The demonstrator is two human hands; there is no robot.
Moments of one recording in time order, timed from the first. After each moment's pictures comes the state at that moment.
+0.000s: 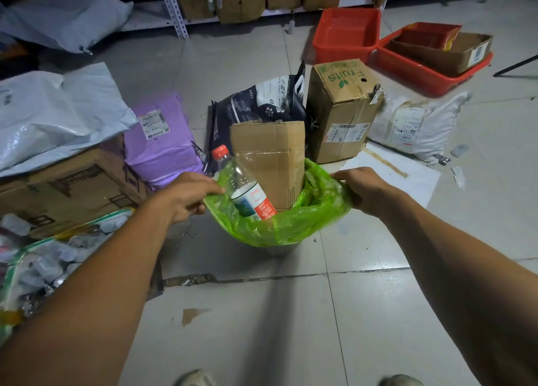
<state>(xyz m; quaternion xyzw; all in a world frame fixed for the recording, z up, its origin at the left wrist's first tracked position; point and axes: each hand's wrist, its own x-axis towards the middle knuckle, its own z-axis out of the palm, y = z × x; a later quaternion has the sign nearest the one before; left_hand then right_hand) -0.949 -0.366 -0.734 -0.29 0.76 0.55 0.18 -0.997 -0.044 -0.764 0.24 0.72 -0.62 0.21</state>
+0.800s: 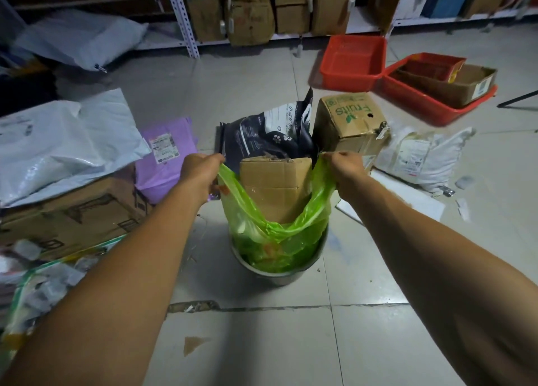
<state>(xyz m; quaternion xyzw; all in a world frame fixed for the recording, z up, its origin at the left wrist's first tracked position) -1.035 -0.356 -0.685 -0.36 0.73 0.58 -0.01 -1.072 -0.106 -0.702 0.24 0.72 -0.65 0.08</state>
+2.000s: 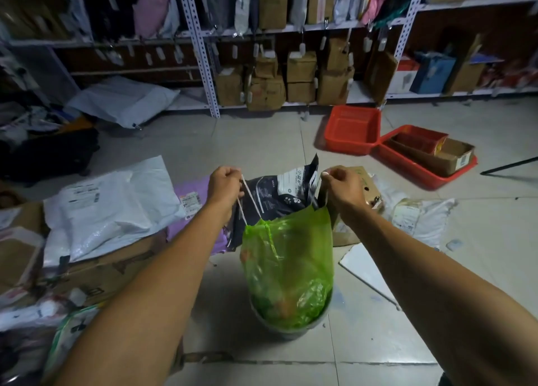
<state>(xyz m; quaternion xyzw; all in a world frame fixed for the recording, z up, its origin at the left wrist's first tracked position) -1.070 -0.360 -0.556 -0.25 0.70 0.66 -0.12 -1.094 -0.128 -0.561 0.07 0.79 -0.61 -0.02</state>
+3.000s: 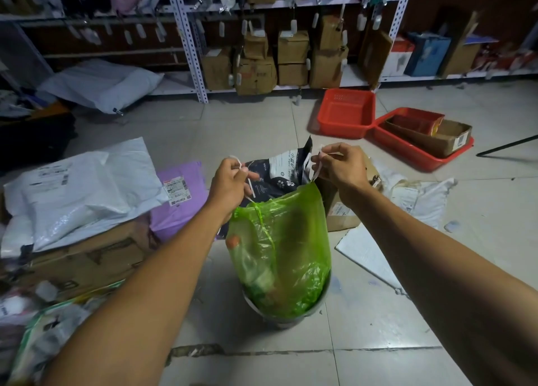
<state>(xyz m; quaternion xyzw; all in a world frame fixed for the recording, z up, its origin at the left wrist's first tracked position) -1.058 -0.345 -0.623 -0.10 0.81 0.58 -0.09 -1.105 -0.121 -0.598 0.07 0.72 -0.69 -0.02</state>
